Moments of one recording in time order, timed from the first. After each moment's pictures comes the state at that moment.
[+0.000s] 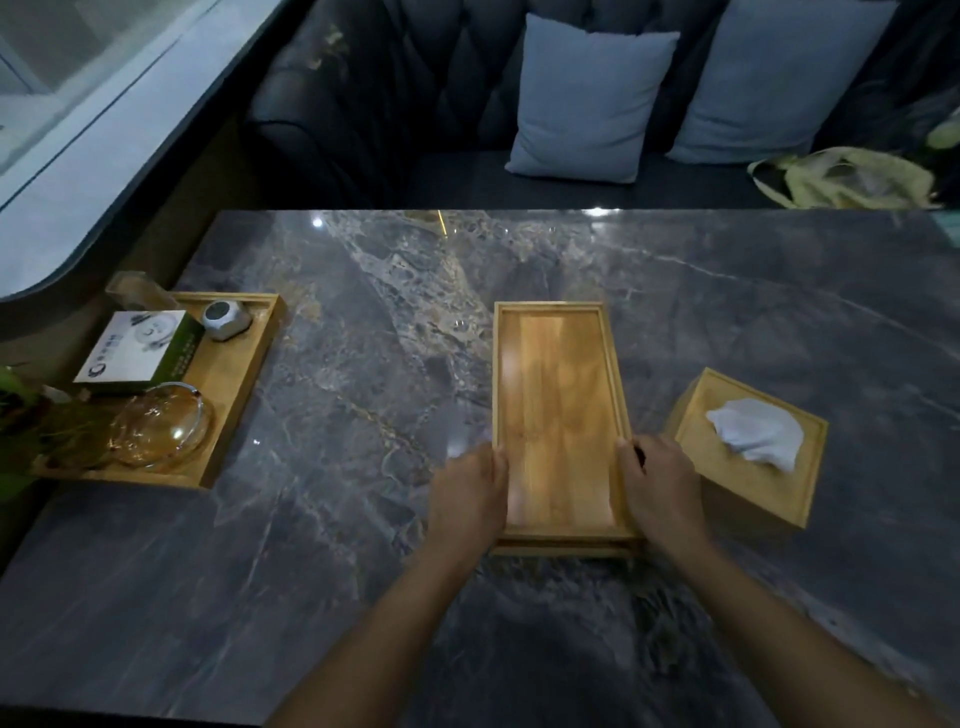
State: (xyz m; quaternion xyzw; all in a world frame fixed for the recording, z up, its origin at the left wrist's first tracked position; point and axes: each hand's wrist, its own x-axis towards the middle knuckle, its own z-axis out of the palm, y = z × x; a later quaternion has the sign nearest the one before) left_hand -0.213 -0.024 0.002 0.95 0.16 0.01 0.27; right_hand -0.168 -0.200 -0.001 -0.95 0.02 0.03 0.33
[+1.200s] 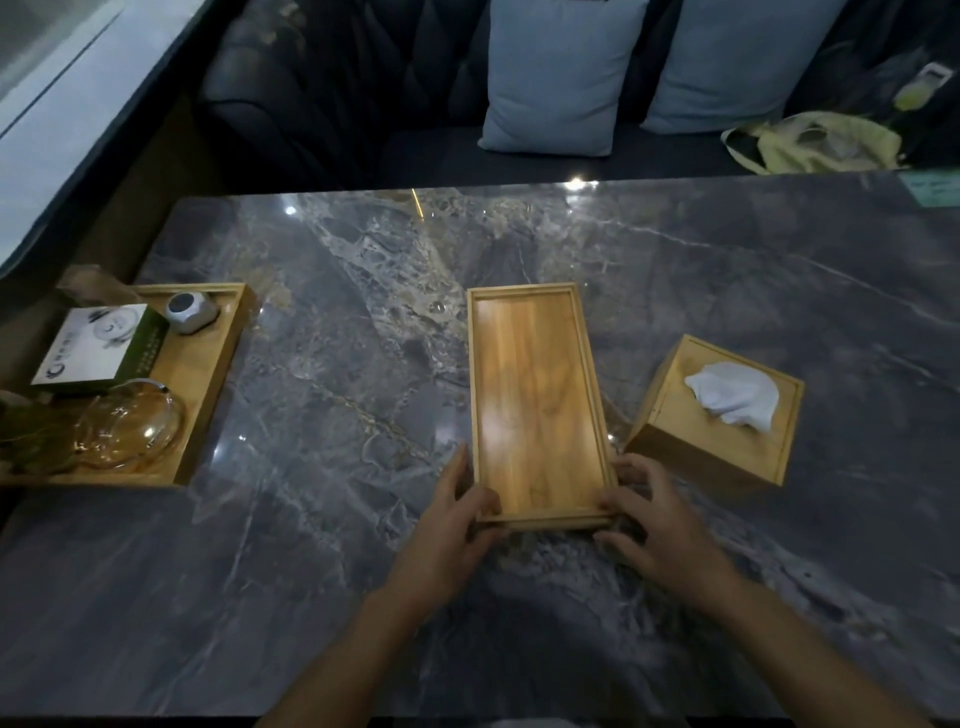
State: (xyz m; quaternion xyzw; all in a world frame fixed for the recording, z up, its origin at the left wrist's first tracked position) left_hand -0.267 -0.001 -0.037 0.92 -0.09 -0.04 0.39; right_hand -0.222 -0.256 -0.027 -0.92 -0.25 0.07 0.28
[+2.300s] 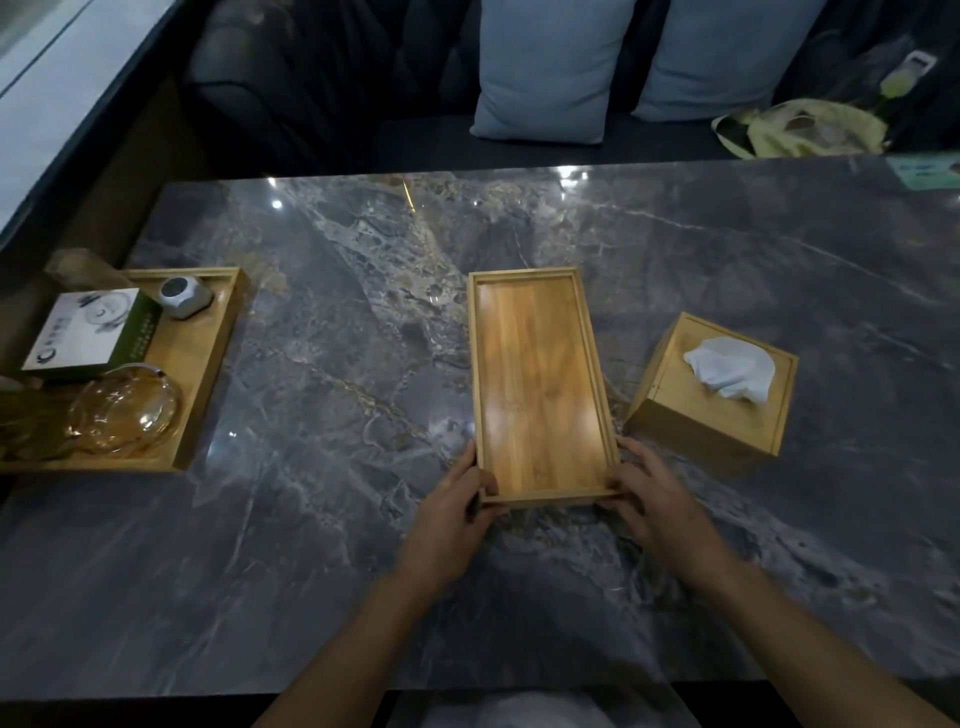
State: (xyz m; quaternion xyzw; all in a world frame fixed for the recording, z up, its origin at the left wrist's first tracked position) left_hand -0.272 -0.005 -0.056 0.90 -0.04 0.01 0.44; right_hand -0.231 -0.250 -0.032 -0.92 -0.26 0.04 0.28
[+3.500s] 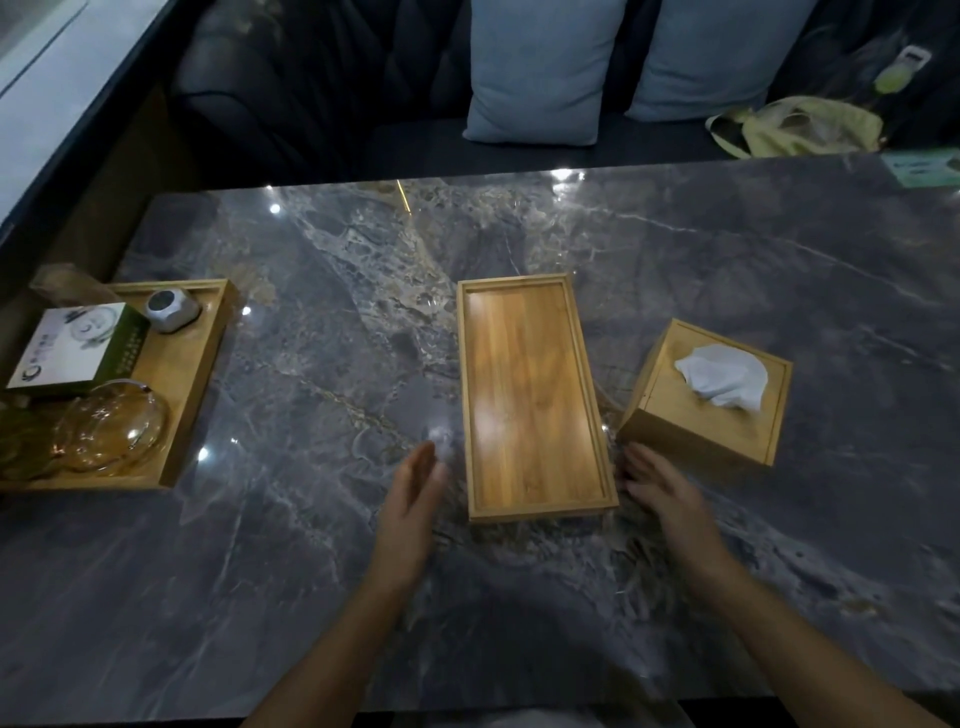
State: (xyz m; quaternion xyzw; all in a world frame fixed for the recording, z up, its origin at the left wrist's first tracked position) left_hand -0.269 0.006 -0.039 0.69 0.20 -0.02 0.70; right_hand -0.225 -0.255 -0.033 -0.73 0.12 0.19 0.64
